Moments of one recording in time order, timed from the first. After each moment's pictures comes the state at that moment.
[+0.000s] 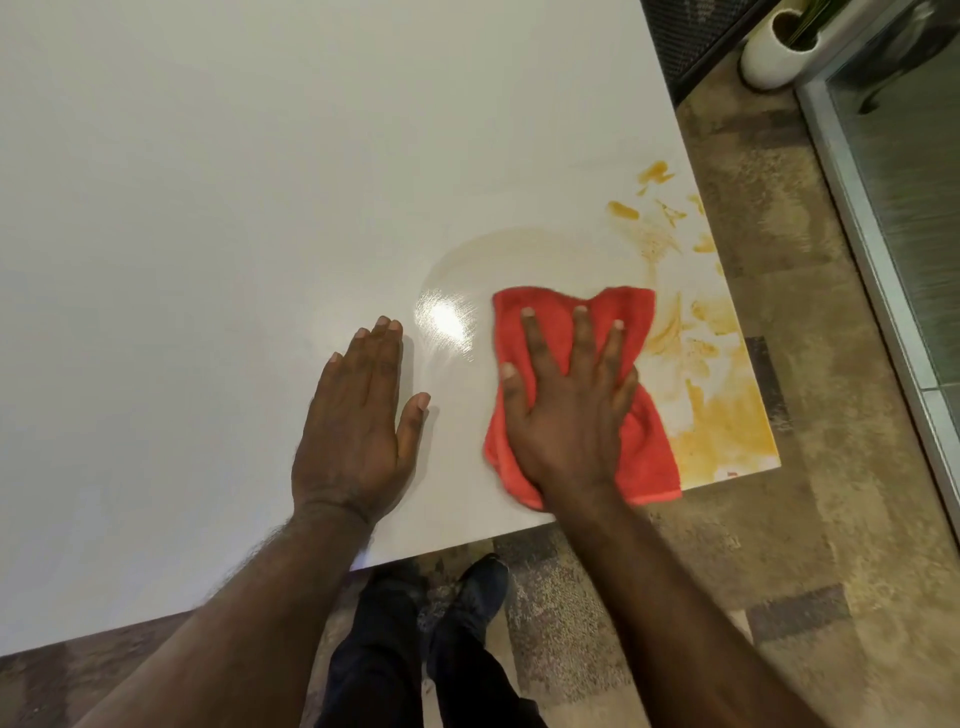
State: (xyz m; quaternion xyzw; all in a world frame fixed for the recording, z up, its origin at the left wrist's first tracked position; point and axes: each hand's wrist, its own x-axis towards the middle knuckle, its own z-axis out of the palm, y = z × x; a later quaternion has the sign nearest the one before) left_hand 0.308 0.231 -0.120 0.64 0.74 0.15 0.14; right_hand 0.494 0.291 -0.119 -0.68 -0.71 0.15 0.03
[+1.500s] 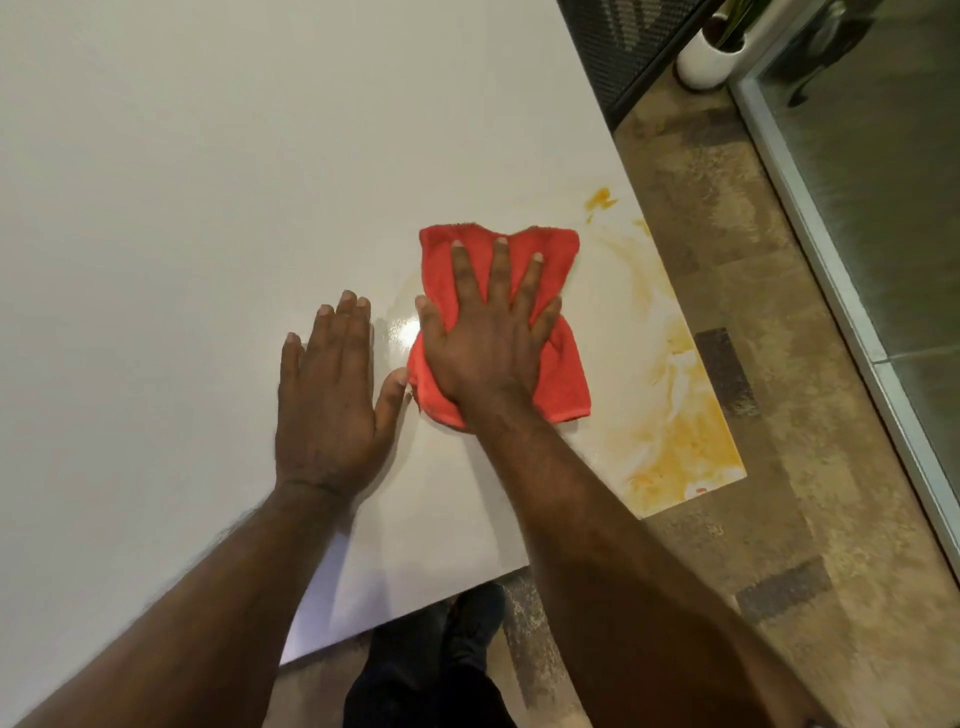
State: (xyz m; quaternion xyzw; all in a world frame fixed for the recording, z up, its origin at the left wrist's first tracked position) left_hand 0.305 0.302 -0.112 0.65 0.73 0.14 0.13; right_hand 0.435 0.387 -0.121 -0.70 -0.70 0.12 0.04
